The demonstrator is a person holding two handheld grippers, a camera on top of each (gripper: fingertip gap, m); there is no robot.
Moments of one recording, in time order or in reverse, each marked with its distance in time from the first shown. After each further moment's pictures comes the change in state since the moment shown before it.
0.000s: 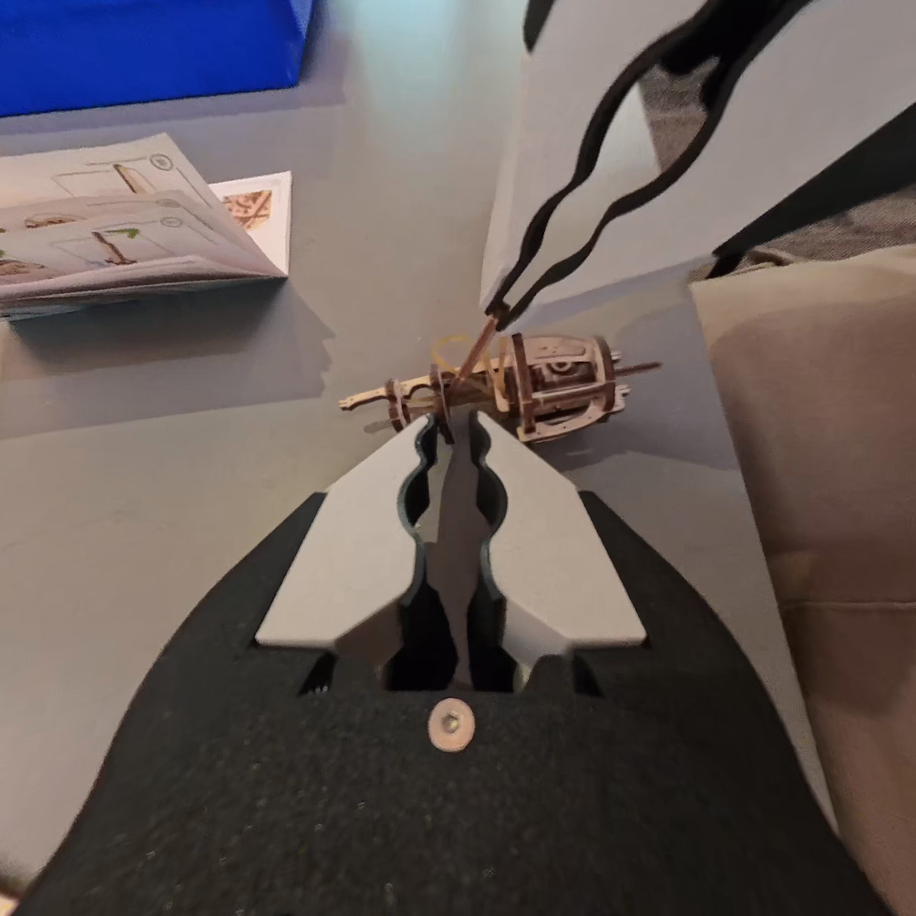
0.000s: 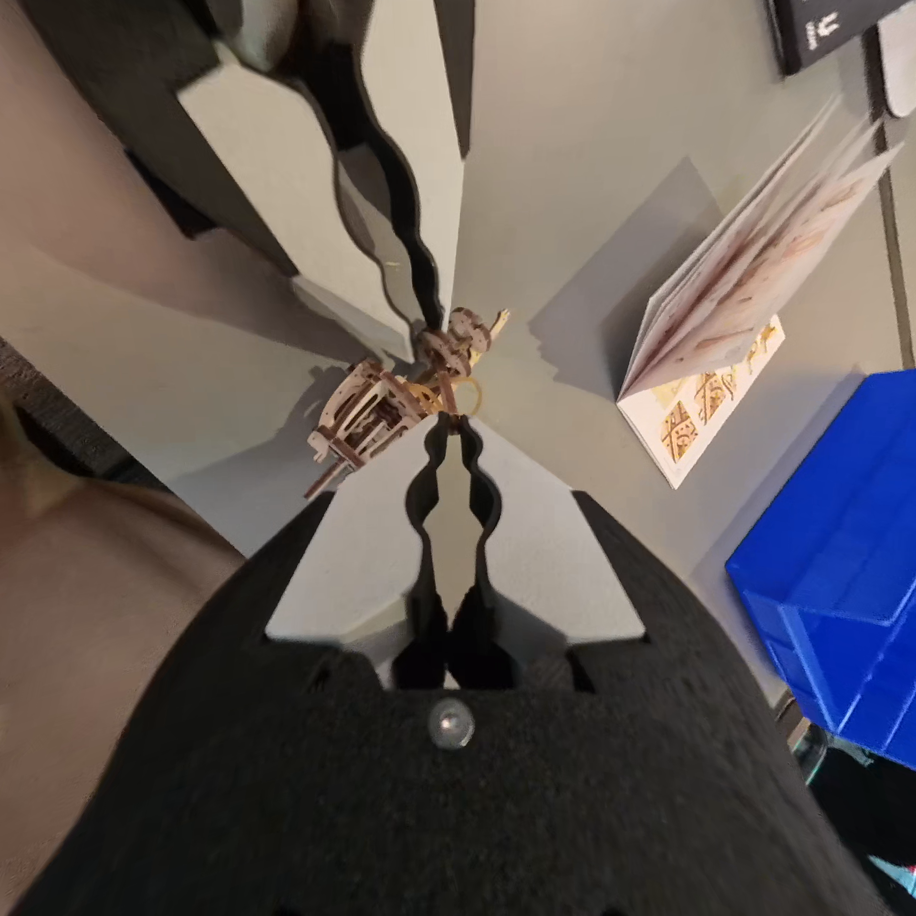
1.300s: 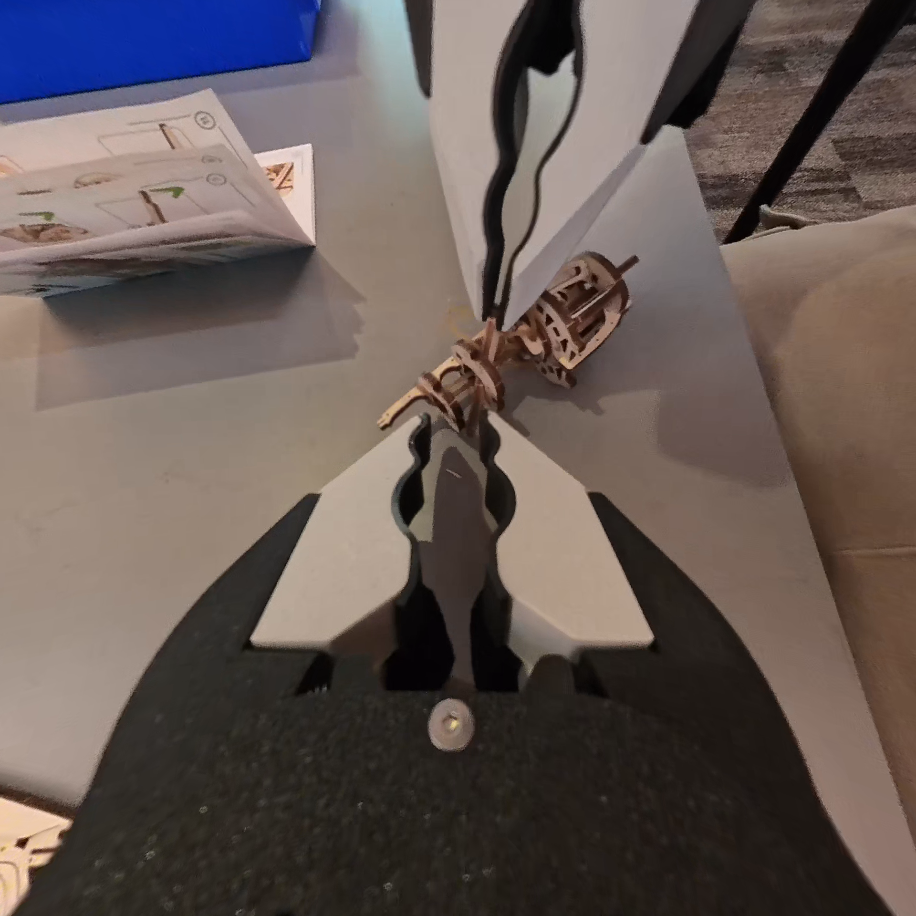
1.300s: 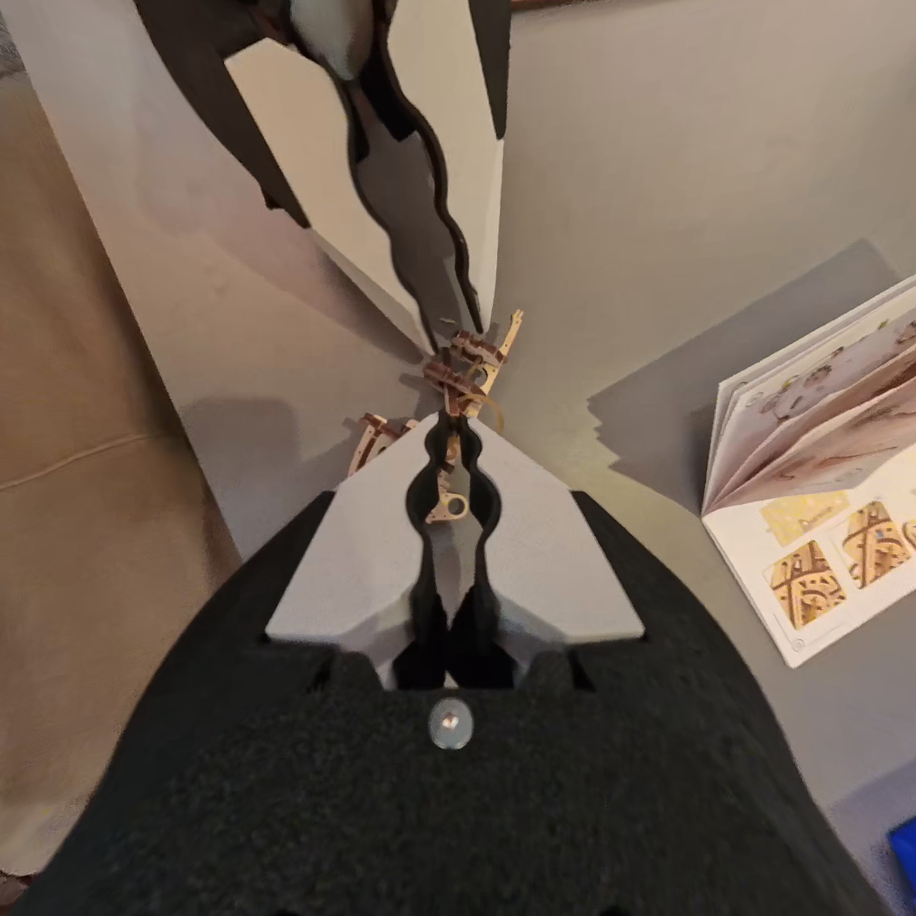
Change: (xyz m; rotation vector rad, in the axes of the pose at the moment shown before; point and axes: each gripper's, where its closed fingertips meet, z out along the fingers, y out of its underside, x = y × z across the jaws) left arm -0.016 0.015 -0.014 -0.013 0.010 0.021; right arm -0.003 -0.015 0.020 0.203 -0.432 -0.018
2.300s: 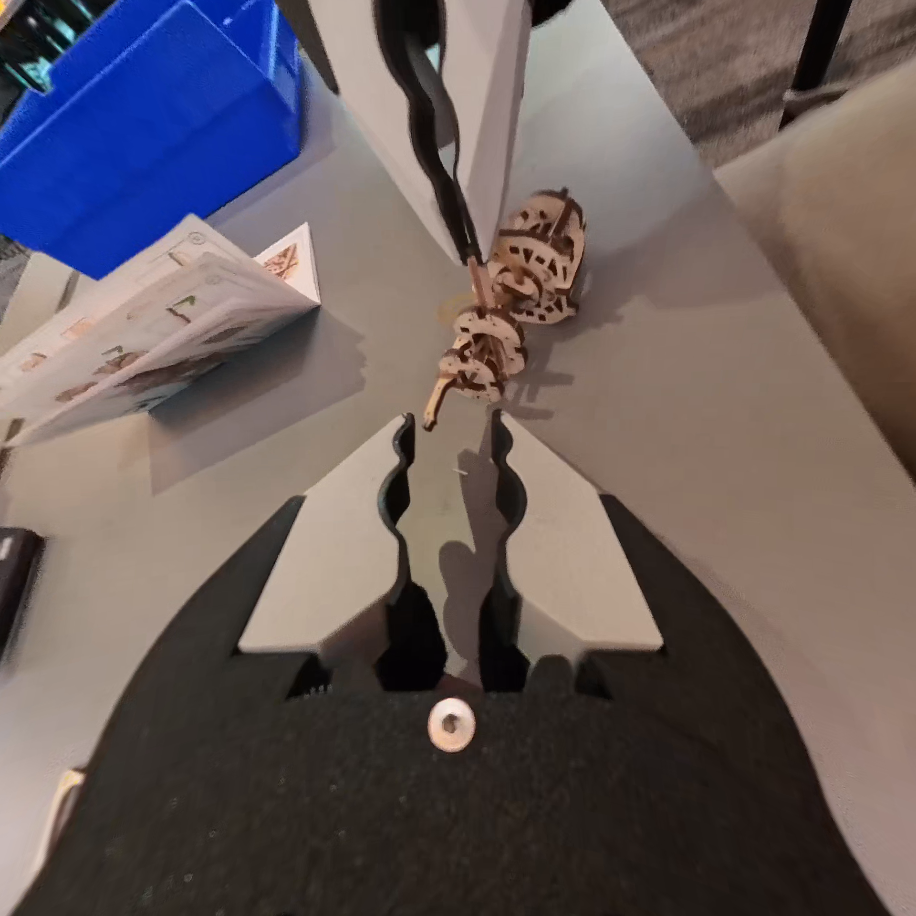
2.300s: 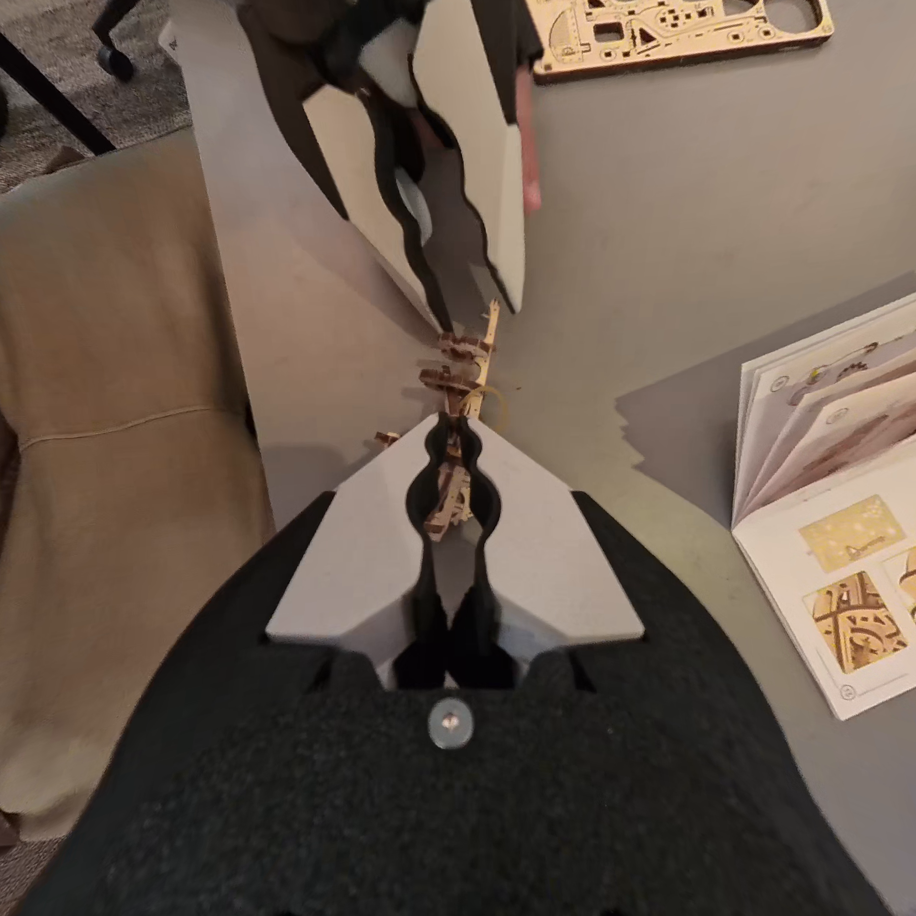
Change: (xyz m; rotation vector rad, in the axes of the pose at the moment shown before) left arm 0.005 -0.001 -0.004 0.043 -0.077 0.330; right arm -0.009 0.008 -0.018 0.151 -0.157 -0.033
